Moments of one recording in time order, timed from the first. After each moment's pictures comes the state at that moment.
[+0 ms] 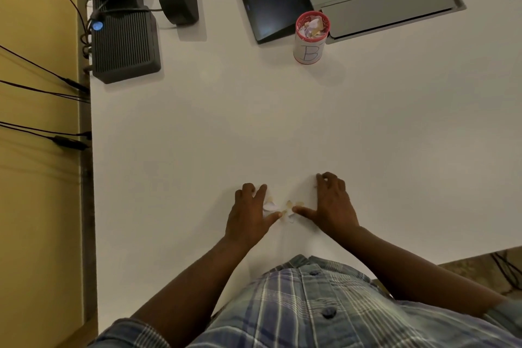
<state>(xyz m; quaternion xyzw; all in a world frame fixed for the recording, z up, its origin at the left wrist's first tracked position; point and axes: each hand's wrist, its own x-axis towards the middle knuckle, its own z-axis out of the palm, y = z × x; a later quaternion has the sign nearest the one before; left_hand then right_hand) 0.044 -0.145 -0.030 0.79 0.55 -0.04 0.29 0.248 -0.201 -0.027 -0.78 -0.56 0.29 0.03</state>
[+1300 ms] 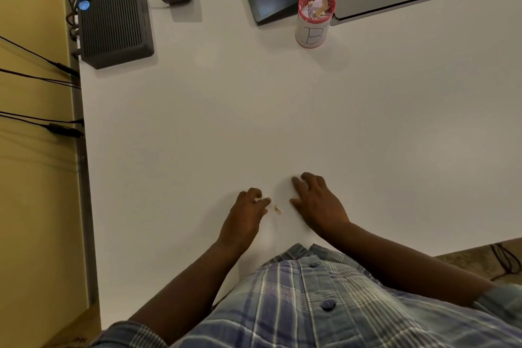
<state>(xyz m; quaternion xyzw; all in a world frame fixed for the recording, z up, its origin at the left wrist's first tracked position) 0.021 -0.161 -0.044 0.82 0.48 0.02 0.31 0.223 -0.202 -0.035 -0.71 -0.64 0.29 0.02</state>
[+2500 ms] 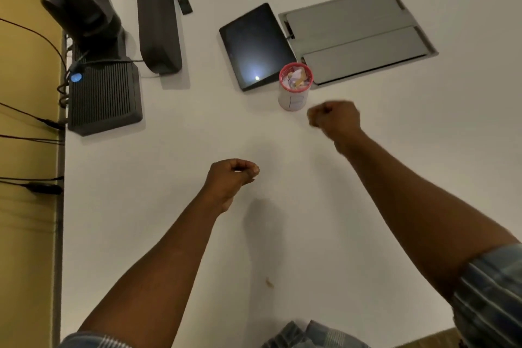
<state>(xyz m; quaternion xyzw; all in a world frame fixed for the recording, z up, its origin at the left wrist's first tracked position) 0.111 0.041 0.031 0.42 0.59 0.19 0.66 0.359 0.039 0.059 -0.82 -0.29 0.34 0.37</state>
